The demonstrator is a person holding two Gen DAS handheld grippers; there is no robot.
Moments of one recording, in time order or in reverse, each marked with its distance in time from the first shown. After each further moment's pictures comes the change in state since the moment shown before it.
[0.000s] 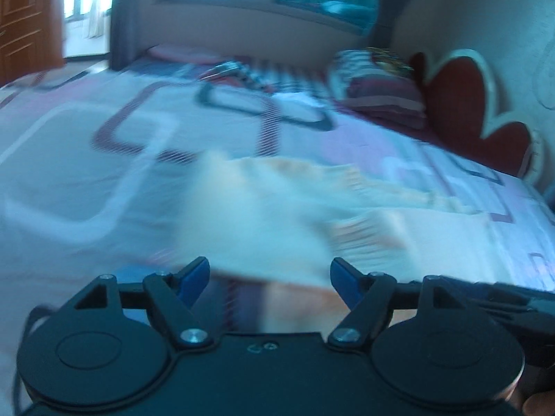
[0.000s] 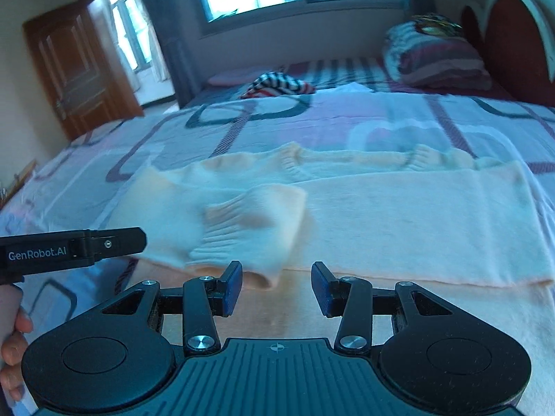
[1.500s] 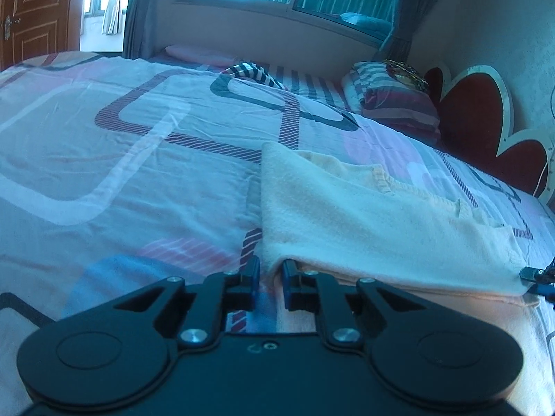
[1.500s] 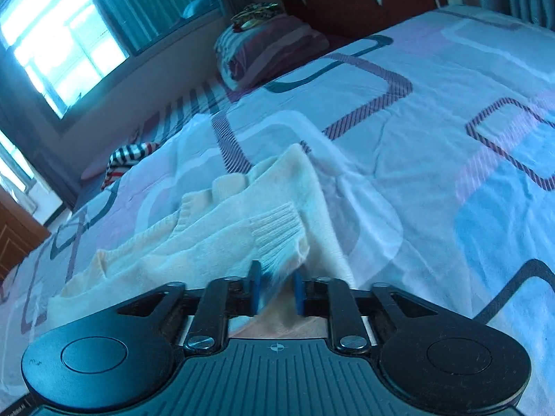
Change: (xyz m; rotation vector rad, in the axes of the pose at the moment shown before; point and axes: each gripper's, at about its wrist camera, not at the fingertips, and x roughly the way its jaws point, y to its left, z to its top) left arm 0.034 0.006 -0.010 -0.053 -0.049 -0.002; right arm -0.034 -0.190 0.008 0.568 -0.105 -0.265
